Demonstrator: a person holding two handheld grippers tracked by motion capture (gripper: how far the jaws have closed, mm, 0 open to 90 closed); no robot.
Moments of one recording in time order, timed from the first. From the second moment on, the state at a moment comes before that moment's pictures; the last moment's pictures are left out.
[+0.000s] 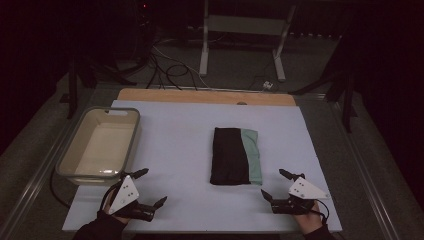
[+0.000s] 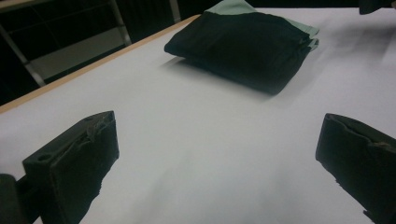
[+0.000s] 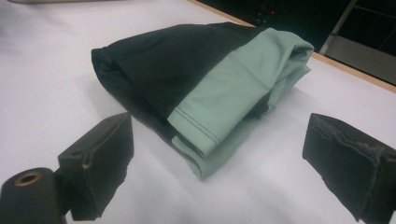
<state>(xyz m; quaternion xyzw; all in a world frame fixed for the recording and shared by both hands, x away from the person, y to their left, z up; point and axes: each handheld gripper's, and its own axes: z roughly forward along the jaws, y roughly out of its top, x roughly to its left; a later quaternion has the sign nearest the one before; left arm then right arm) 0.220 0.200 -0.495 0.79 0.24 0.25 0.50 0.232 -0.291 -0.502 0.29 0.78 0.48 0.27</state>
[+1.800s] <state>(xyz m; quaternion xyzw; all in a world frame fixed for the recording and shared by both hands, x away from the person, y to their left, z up) 0.232 0.177 -0.446 0.81 0.19 0.21 0.51 0.233 -0.275 -0.427 0.24 0.80 0.49 0.25</state>
